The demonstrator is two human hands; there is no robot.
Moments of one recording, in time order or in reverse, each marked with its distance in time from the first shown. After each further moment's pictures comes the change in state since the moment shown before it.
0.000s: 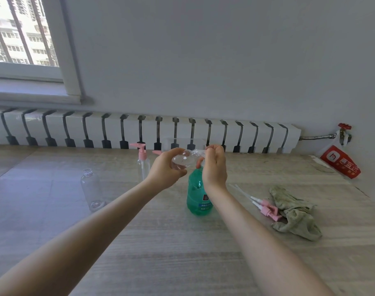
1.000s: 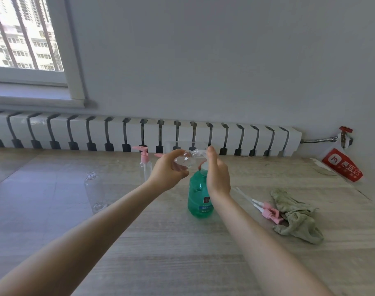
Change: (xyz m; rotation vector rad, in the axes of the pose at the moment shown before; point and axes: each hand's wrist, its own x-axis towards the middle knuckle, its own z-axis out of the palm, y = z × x) left_hand 0.000 0.000 -0.003 -0.034 0.009 -0.005; right_hand -0.004 0.005 -0.007 -0.070 -0.075 0.145
